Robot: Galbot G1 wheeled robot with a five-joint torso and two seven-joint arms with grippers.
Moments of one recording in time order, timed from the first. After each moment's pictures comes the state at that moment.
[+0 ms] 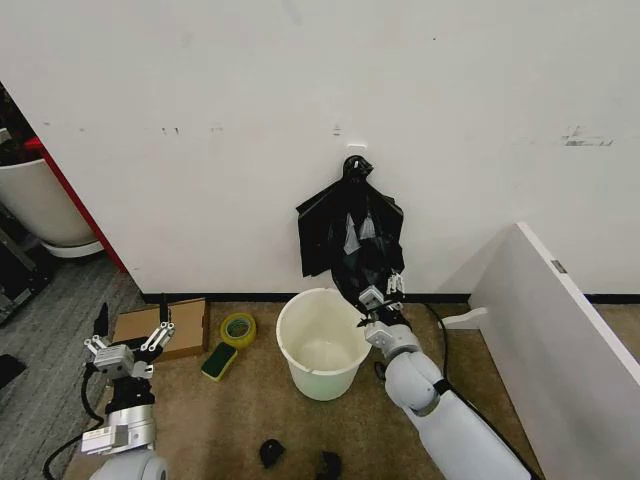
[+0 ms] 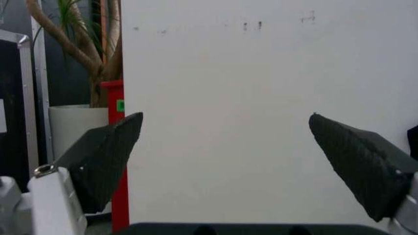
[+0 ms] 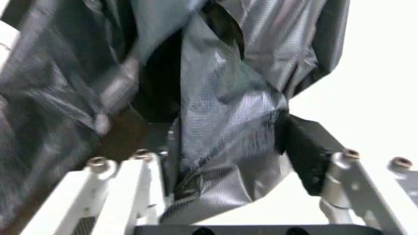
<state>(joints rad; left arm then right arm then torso) 1.59 -1.44 -0.74 -1.97 -0.18 -0.53 -0.08 -1.04 1.22 0.04 1.69 -0.48 -0.35 0.25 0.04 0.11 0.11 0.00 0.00</state>
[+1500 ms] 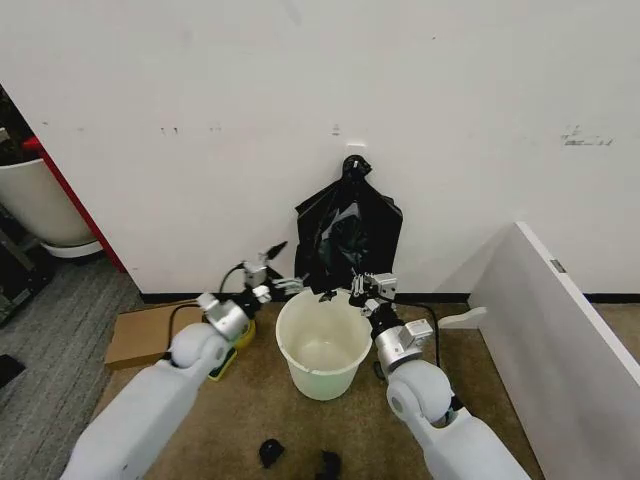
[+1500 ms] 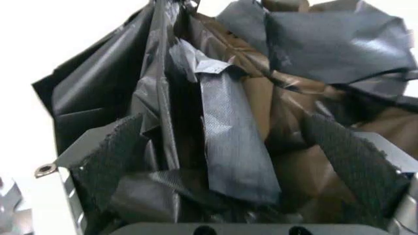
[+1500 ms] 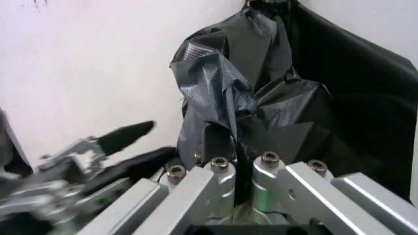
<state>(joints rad) 0.78 -1.07 0.02 -1.46 -0.67 -0.29 0.42 -1.15 1.29 0.09 1.89 0.35 0.07 0.15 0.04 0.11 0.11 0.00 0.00</state>
